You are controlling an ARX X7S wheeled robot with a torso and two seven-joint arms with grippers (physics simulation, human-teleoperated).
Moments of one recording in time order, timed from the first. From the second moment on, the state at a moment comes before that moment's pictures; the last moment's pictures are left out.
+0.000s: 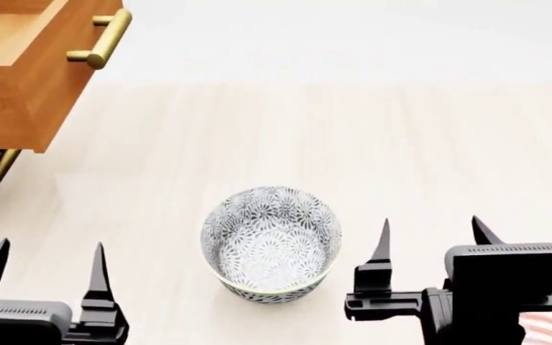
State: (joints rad) left arm -0.18 -0.20 0.20 0.08 -0.14 -0.01 -0.22; right arm 0.29 0.31 -0.02 -0.29 0.29 0.50 0.07
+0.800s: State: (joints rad) left arm -0.18 -0.23 0.17 0.07 -0.16 0.00 -0.26; right arm 0.82 0.40 -0.27 -0.11 0.39 0.95 -0.18
